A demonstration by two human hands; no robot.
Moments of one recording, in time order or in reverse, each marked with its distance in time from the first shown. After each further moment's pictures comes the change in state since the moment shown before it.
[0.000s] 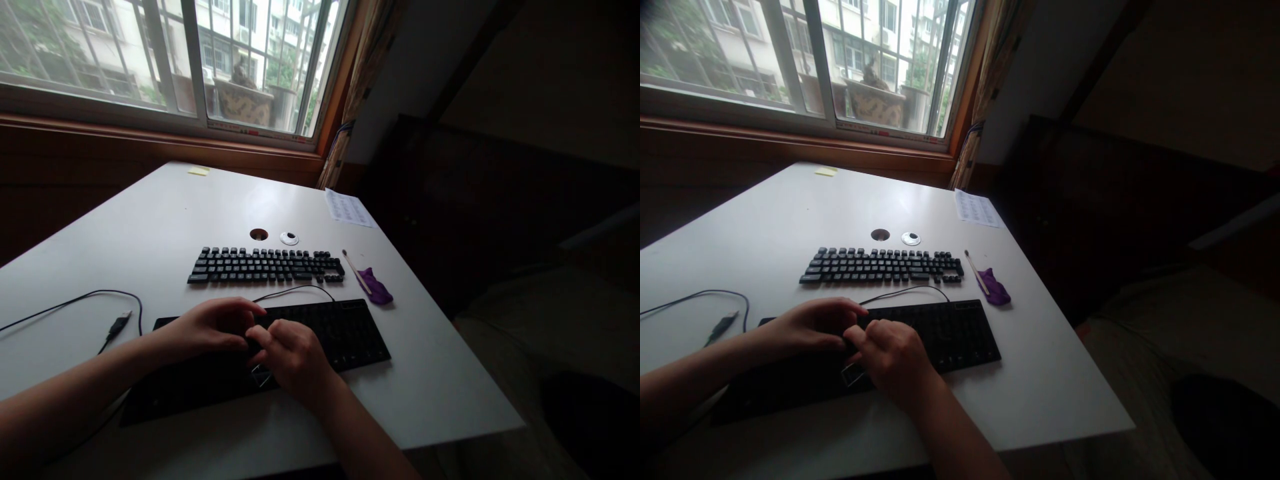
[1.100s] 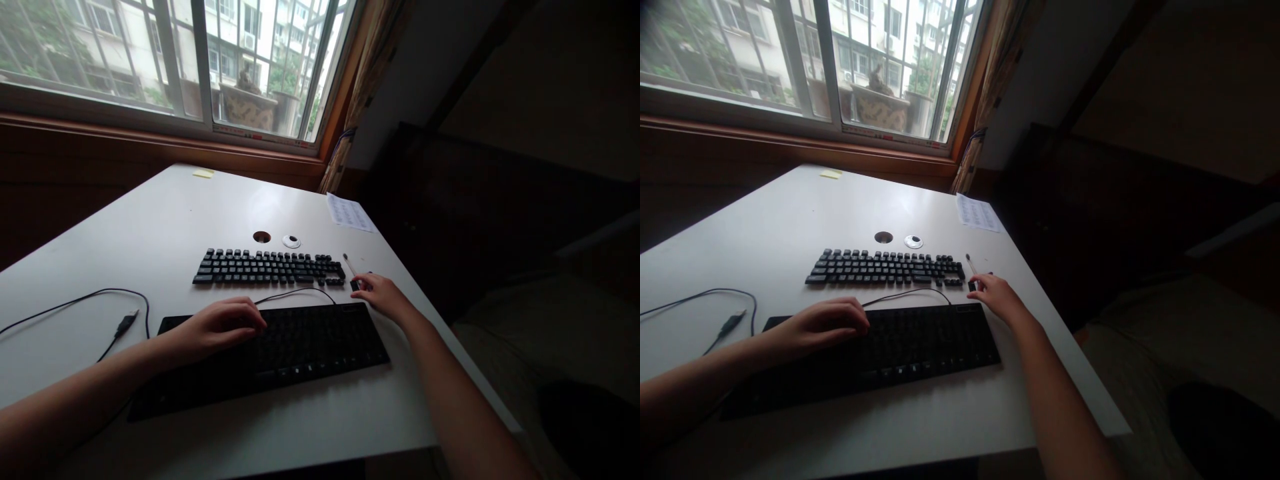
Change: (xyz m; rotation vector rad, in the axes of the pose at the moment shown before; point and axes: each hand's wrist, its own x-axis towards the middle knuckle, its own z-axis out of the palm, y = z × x) left_hand 0.001 0.024 0.012 0.542 0.031 0.144; right_hand -0.046 0.201 -0.121 -0.105 -0.266 0.678
